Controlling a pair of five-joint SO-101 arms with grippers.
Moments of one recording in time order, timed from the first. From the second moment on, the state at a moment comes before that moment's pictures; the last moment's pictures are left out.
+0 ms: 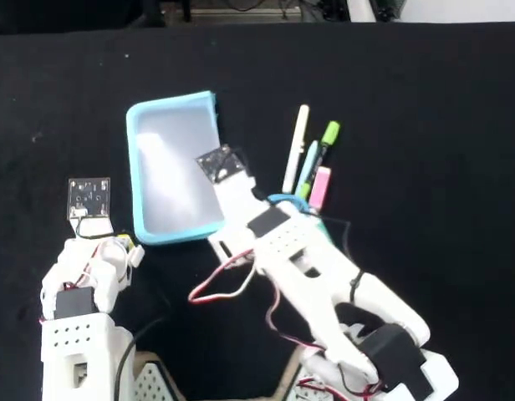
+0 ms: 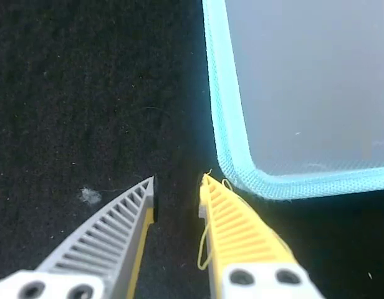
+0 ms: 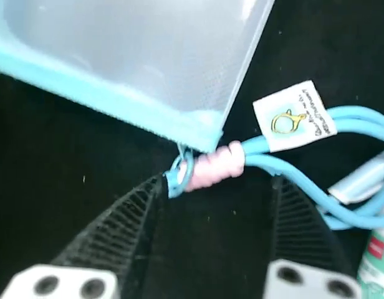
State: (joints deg) left arm -15.1 -75.6 86.5 44.5 -8.9; right arm -34.6 -16.1 47.5 51.6 -3.9
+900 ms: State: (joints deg) left arm -15.1 -75.6 86.5 44.5 -8.9; right arm -32.2 -16.1 56.7 42.0 55.1
